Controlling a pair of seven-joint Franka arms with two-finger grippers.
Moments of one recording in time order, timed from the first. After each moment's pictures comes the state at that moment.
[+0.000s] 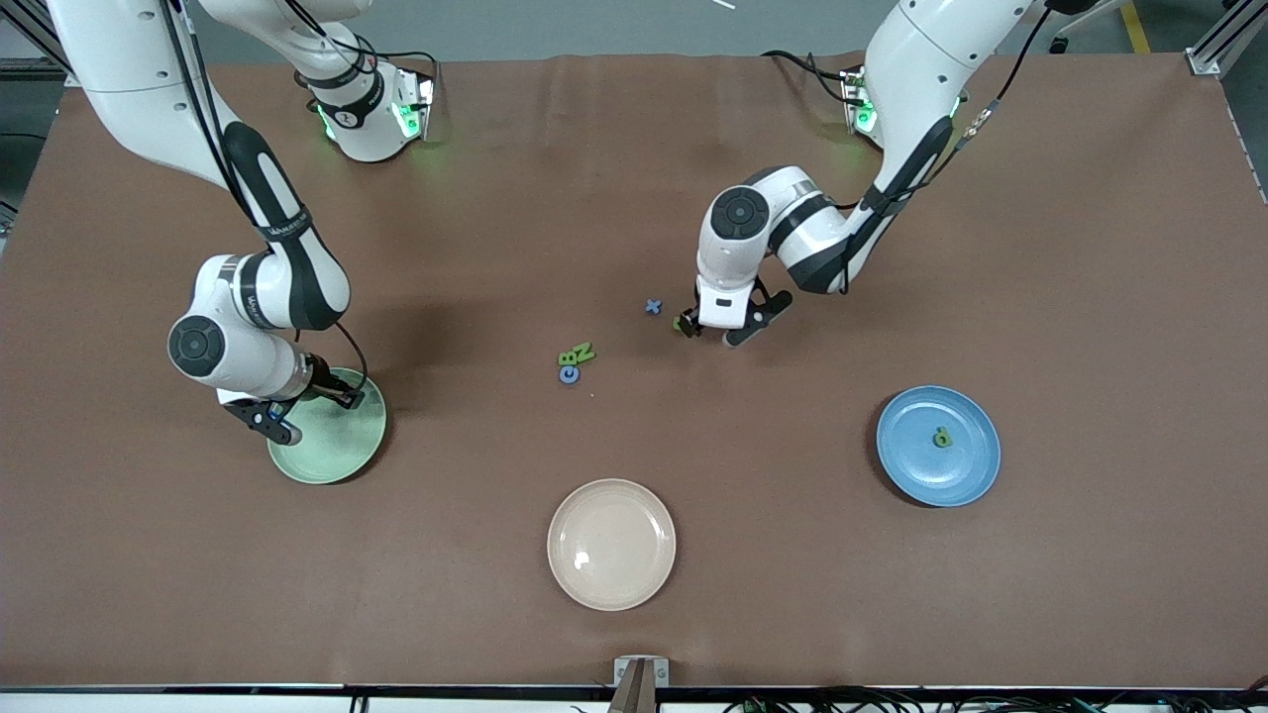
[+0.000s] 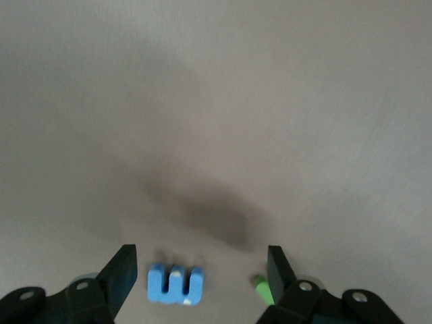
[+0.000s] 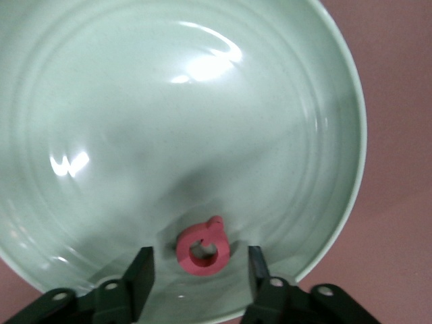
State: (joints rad) left arm -0.30 0.53 -0.47 -2.10 0.35 2.52 -1.66; right arm 0.08 0.47 -0.05 -2.07 0.08 2.40 0.52
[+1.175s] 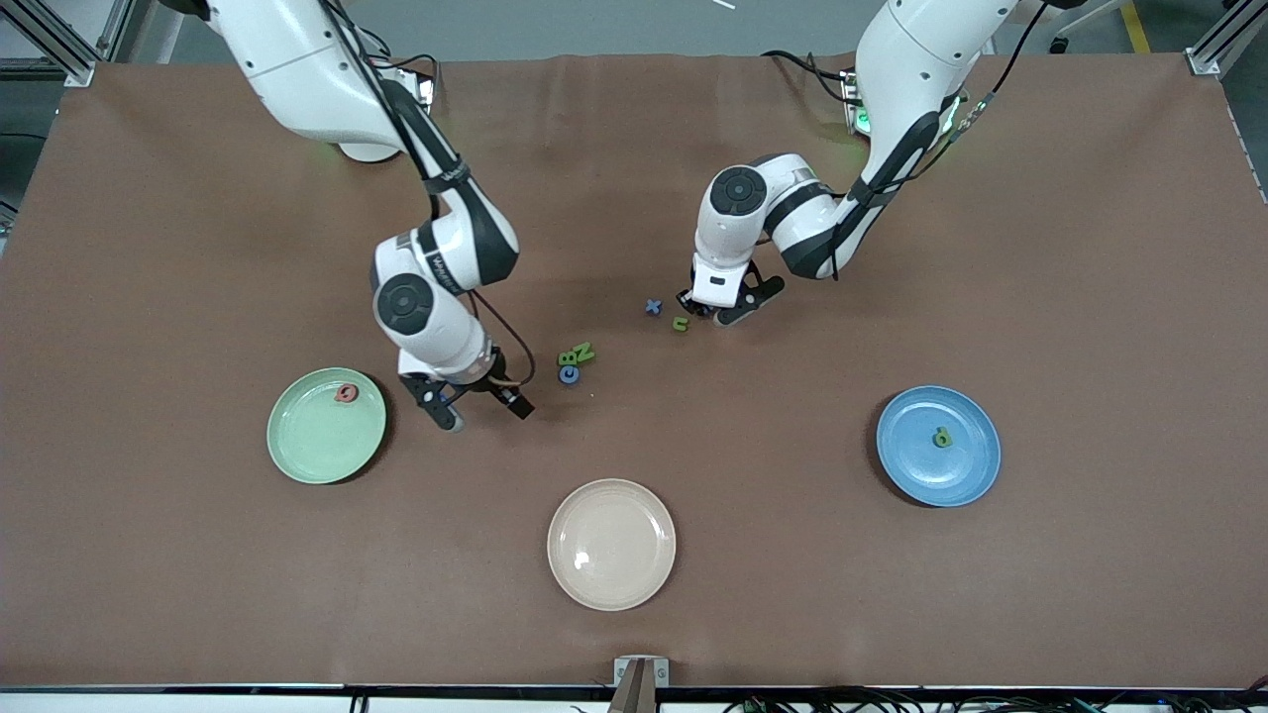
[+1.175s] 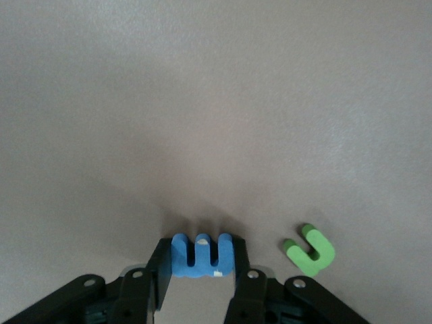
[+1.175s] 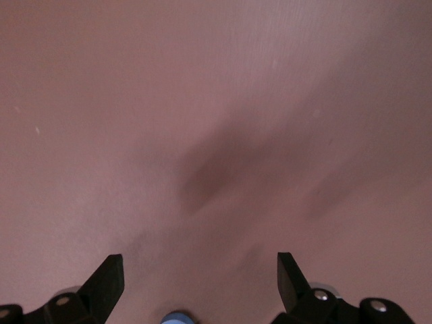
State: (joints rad) left arm -0.30 0.51 -0.47 -2.18 0.40 2.64 -1.66; right arm 0.52 0.55 -0.01 -1.92 0.19 2.54 1.17
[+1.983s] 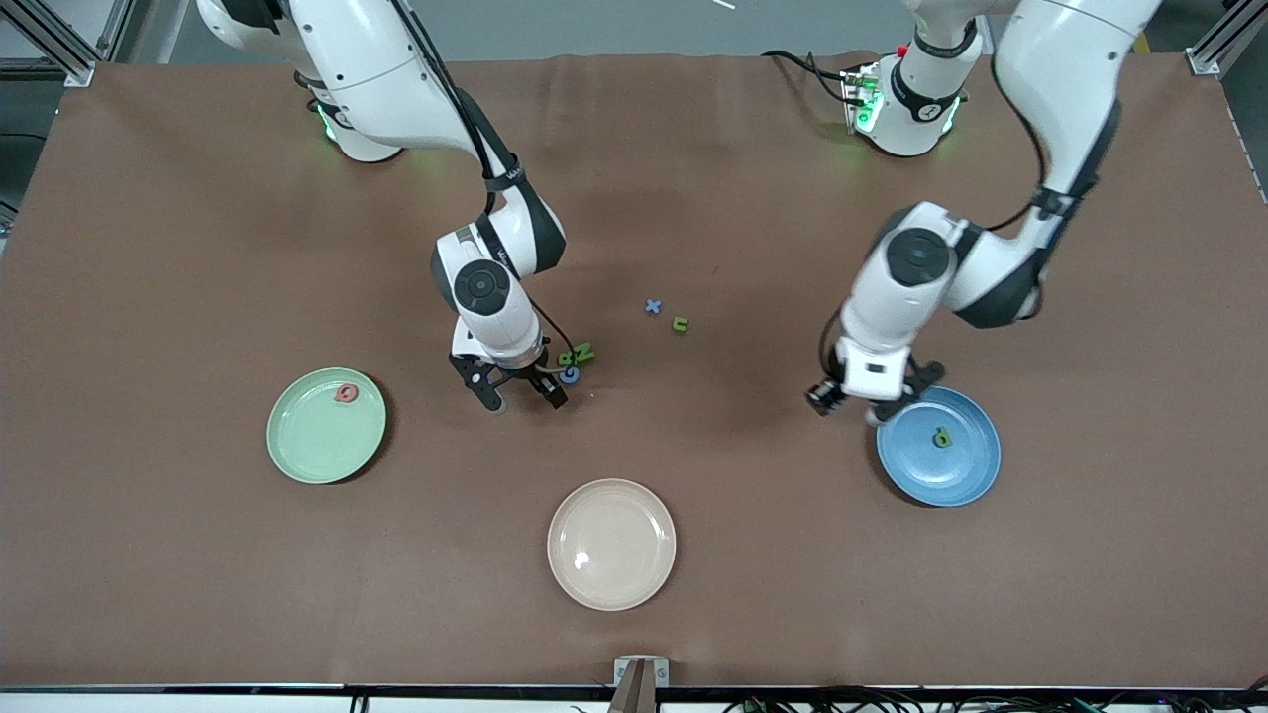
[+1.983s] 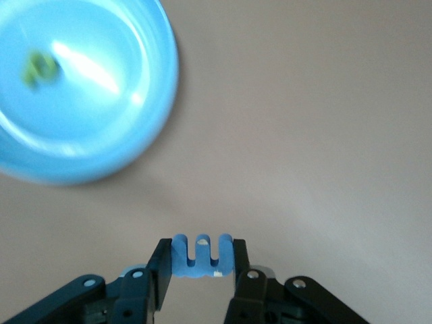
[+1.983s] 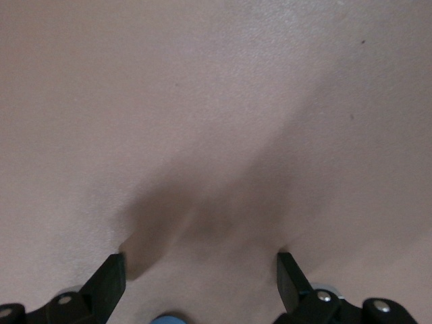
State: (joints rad) left arm 0.13 0.41 -0.46 -2.05 0.40 2.56 -1.20; right arm 0.75 0.65 -0.16 -1.89 0.19 2.59 1.35
